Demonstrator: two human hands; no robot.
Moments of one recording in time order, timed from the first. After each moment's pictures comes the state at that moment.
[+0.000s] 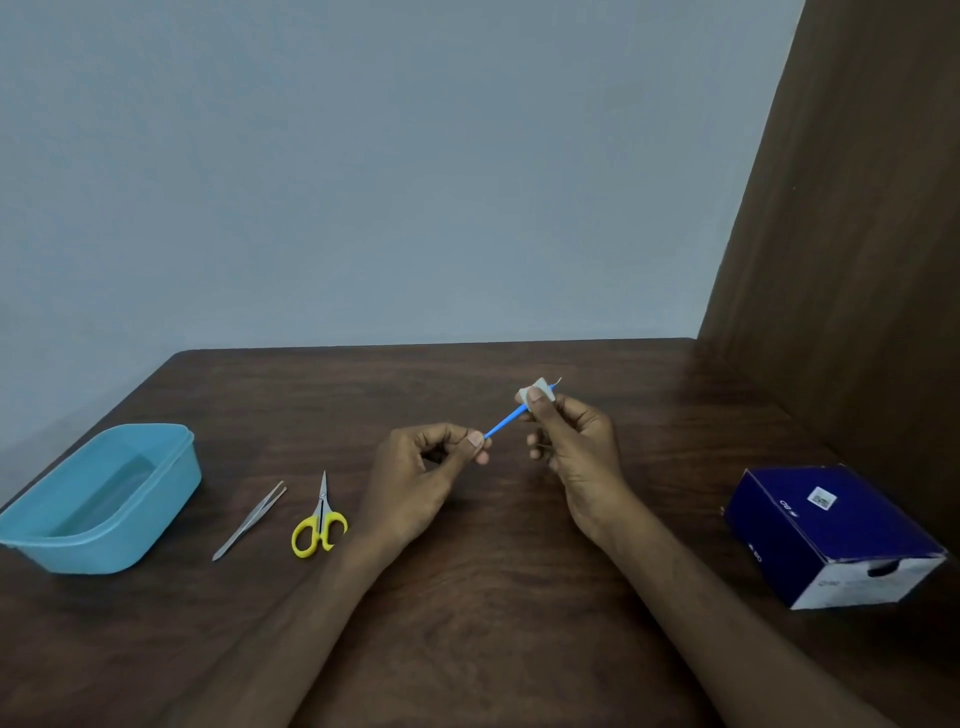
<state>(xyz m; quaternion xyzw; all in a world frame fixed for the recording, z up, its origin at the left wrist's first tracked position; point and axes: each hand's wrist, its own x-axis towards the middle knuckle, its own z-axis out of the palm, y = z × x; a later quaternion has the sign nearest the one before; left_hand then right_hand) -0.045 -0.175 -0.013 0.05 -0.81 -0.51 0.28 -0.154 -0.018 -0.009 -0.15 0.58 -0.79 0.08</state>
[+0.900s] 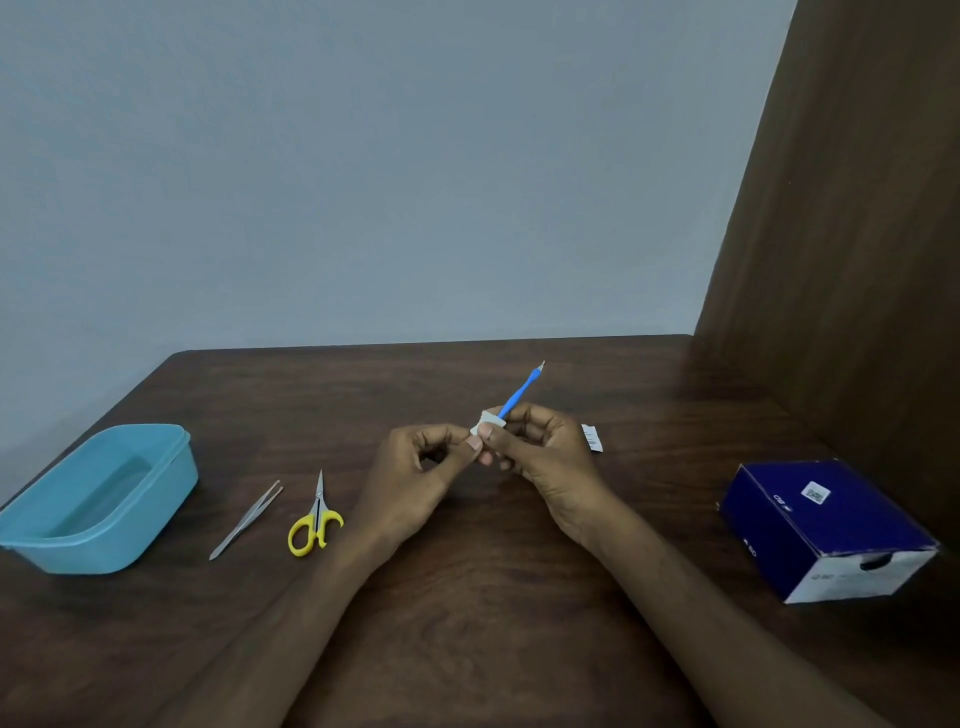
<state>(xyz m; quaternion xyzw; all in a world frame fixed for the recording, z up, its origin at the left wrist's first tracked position) -0.039 -0.171 -0.007 0.01 -0.81 -0.54 0.24 -0.140 -0.023 -0.013 -0.24 0.60 -0.74 0.16</state>
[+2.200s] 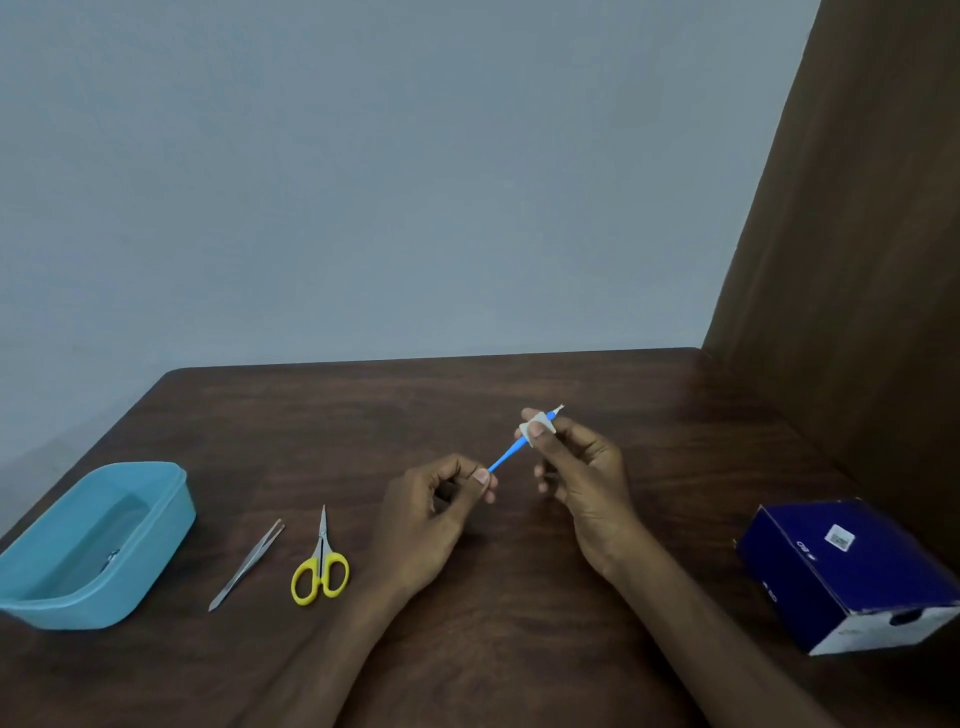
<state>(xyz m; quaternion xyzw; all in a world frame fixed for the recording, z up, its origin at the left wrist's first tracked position) -0.044 -0.167 -0.005 0.07 -0.83 -0.49 0.24 -0.148 -0.014 0.003 -0.15 0.58 -0.79 0.12</state>
